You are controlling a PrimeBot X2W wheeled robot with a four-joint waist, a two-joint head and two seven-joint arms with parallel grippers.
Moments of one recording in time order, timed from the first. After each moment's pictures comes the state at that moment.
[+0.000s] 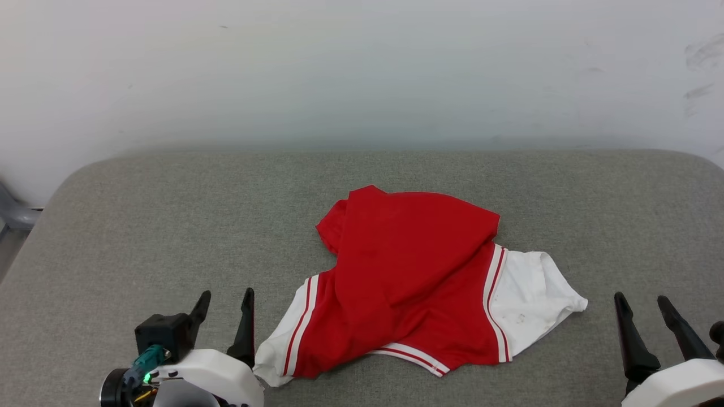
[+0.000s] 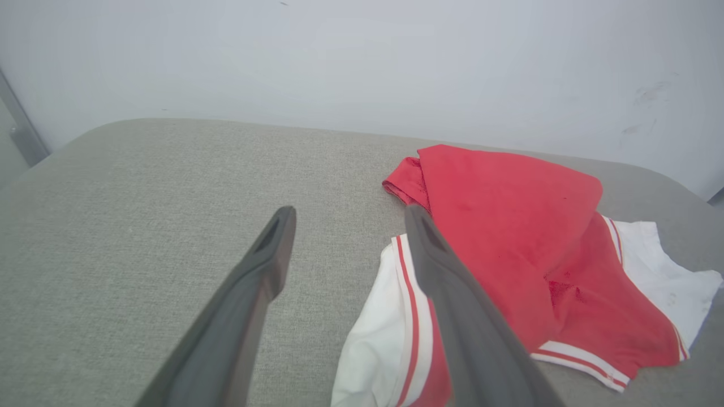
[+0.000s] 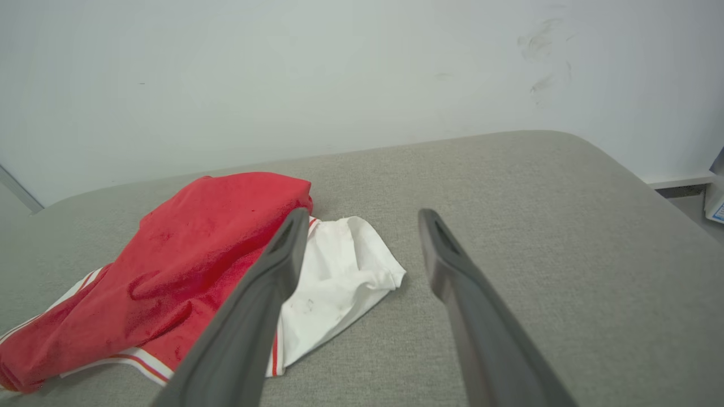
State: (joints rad) left arm -0.10 0.49 -0.59 0.03 -0.74 0.41 -0.16; right arm 0.13 -0.05 -0.19 -0.15 0.25 0.13 0.15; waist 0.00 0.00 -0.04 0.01
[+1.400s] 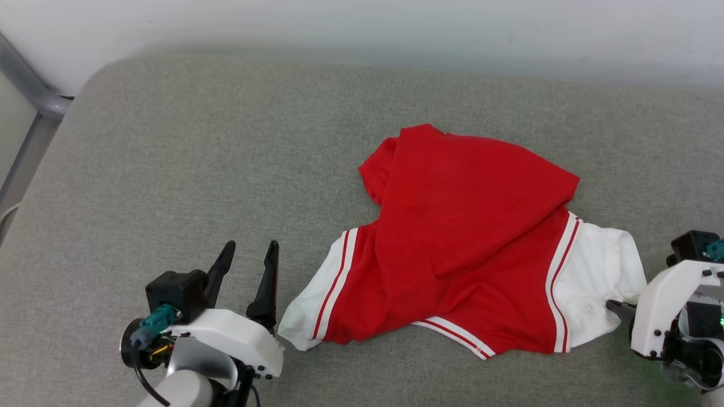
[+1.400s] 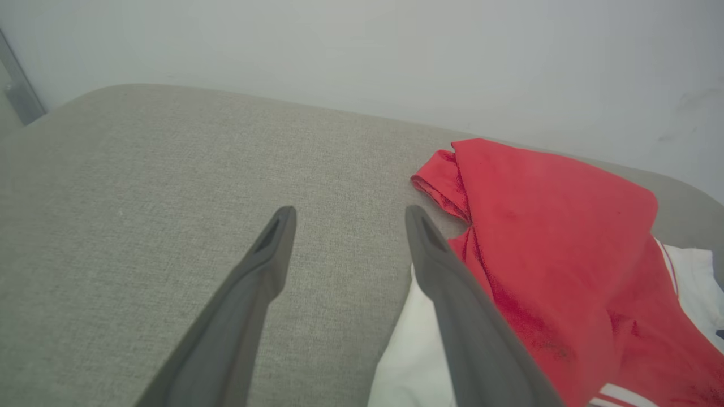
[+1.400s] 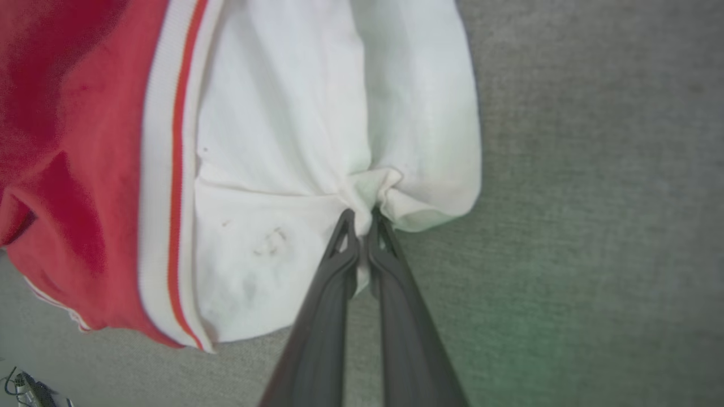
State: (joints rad) left arm -0.22 0.45 -0.58 -0.01 -0.73 0.36 -0.19; right arm -0.27 -0.29 -0.06 0.39 0.48 0.13 0.80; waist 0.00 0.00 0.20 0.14
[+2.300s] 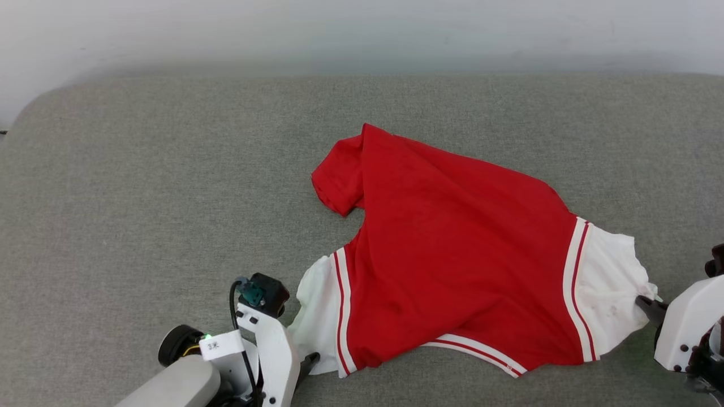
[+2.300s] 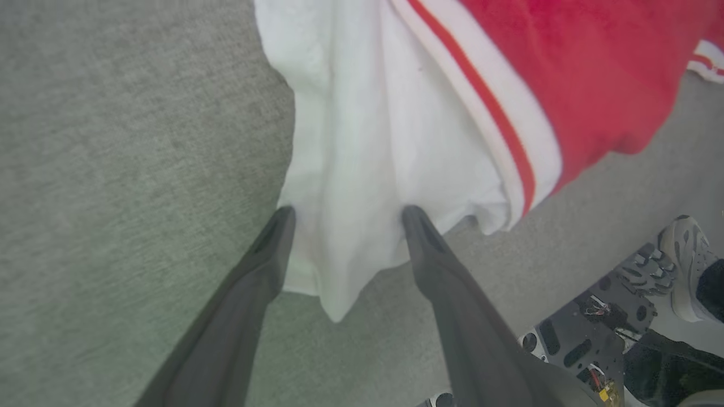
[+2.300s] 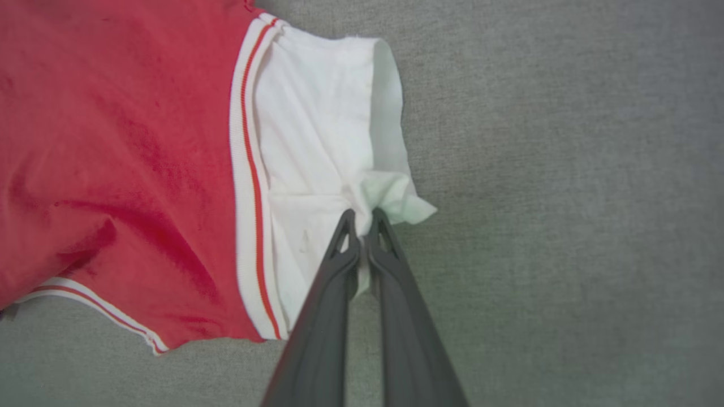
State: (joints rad) left arm -0.39 0.57 -0.86 0.13 -0.87 0.13 0.55; right arm -0.13 -0.22 -0.24 0.07 0.40 0.13 0.81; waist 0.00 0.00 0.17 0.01
